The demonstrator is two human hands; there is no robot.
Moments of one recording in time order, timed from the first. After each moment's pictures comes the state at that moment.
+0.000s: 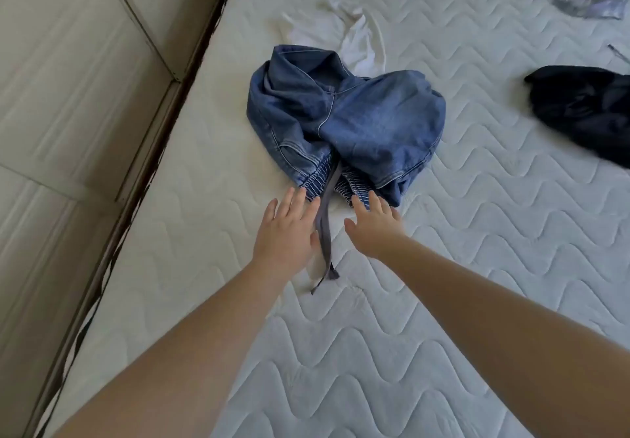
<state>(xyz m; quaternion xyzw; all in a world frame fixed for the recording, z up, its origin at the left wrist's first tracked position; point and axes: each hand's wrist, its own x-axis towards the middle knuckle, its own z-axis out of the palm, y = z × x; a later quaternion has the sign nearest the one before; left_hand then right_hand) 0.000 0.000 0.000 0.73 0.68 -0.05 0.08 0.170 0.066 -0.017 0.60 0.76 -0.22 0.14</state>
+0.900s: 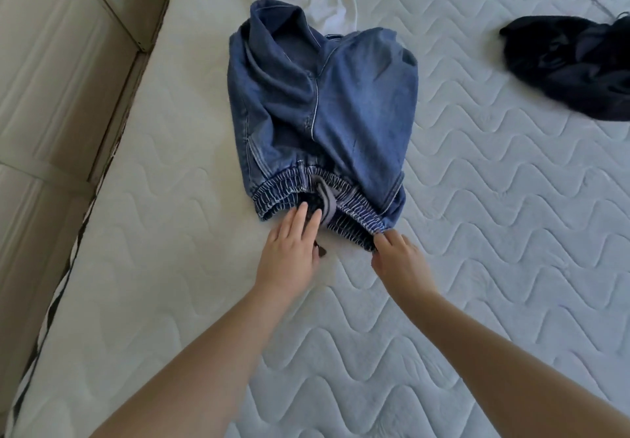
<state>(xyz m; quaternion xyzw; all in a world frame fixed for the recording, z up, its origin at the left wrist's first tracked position) 0.070 -0.076 -0.046 0.74 0.67 0.01 0.10 0.281 -0.053 -0.039 0.59 0.79 -0.17 0.00</state>
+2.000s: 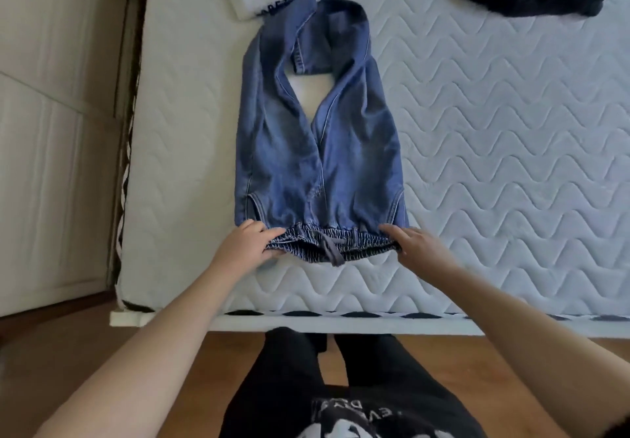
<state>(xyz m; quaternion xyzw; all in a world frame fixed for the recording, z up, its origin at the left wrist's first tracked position) 0.078 -0.338 0.110 0.74 0.60 -0.14 0.26 0.439 -0.315 0.105 0.52 0.81 -0.28 0.08</state>
